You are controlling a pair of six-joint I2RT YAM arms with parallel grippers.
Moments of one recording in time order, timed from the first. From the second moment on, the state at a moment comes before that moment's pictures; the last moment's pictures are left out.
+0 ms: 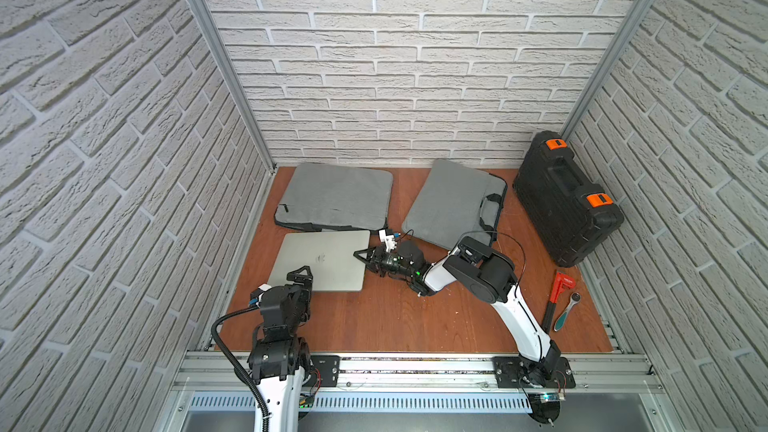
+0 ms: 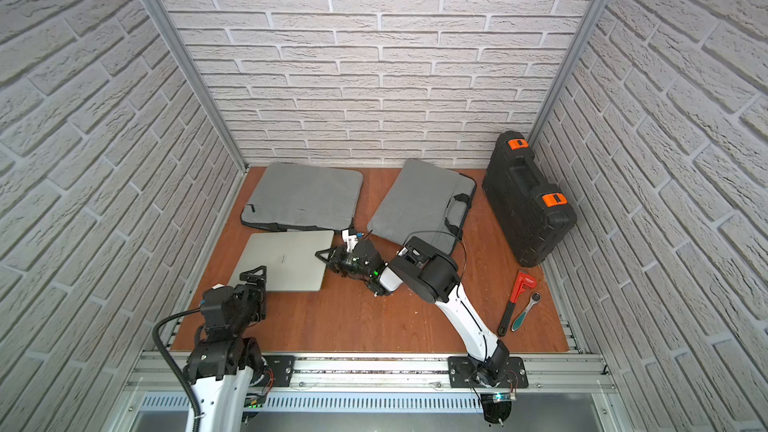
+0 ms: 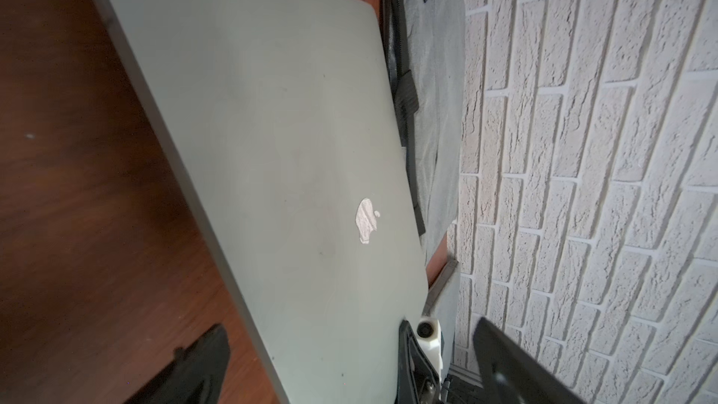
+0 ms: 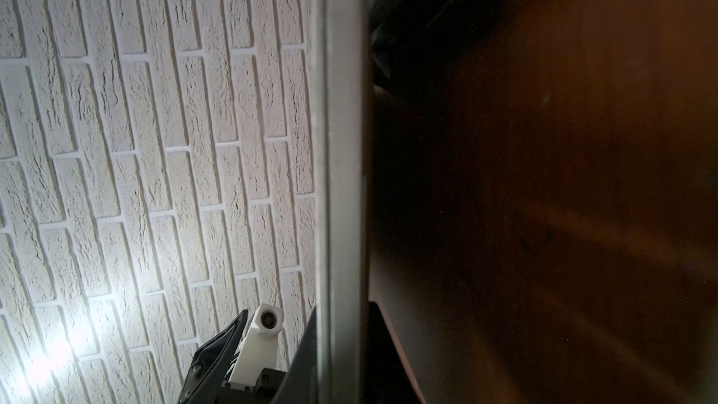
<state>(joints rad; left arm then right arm) 0.11 0.06 0.20 -0.66 0.14 -1.34 0.79 2.34 1.10 1.11 -0.38 1.56</state>
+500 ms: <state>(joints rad) 0.11 0.11 0.45 -0.74 0.17 -1.31 0.73 2.25 1.07 1.03 -0.37 1.48</state>
